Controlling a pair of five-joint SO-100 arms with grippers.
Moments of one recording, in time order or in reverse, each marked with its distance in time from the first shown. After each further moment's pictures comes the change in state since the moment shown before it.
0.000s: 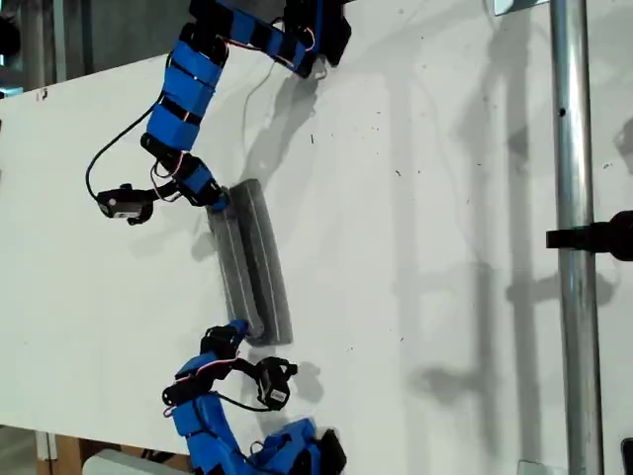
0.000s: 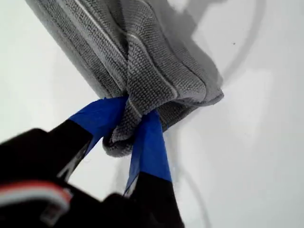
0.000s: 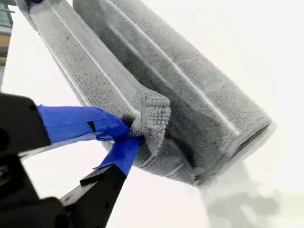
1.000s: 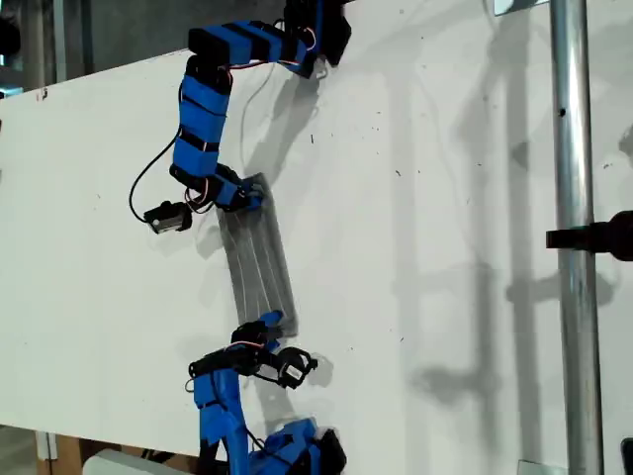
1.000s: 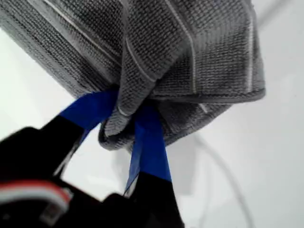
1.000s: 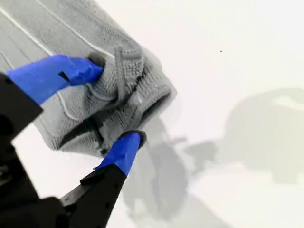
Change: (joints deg) arm 0 3.2 -12.2 4.1 5.1 -9.7; arm 1 -3.2 -15.8 -3.5 9.6 6.2
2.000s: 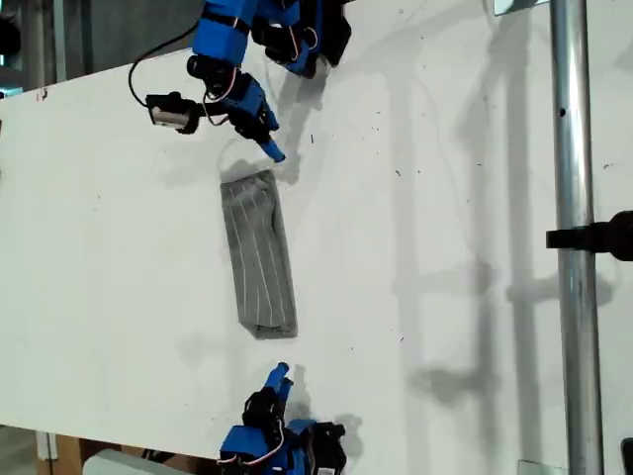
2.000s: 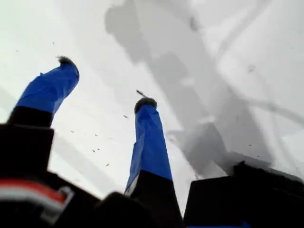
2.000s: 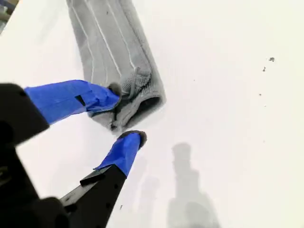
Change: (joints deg) arm 0 14.7 78.1 38.1 7.5 -20.7; arm 1 -10.5 74.5 59.8 2.3 32.6
